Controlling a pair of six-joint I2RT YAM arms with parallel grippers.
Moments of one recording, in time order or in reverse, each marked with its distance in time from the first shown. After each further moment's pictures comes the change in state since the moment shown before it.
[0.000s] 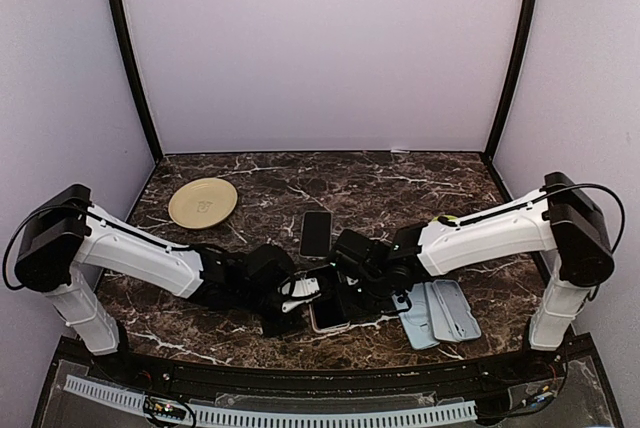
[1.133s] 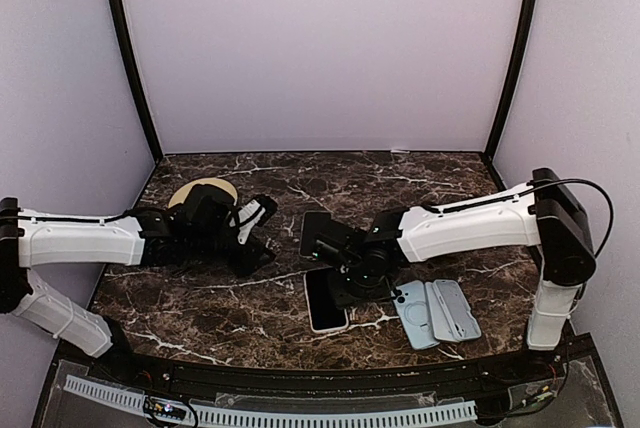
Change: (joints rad) left arm 0.285 -0.299 -0.043 -0.017 -0.018 -0.180; right arm -0.008 0.088 0.198 -0.225 0.137 -0.010
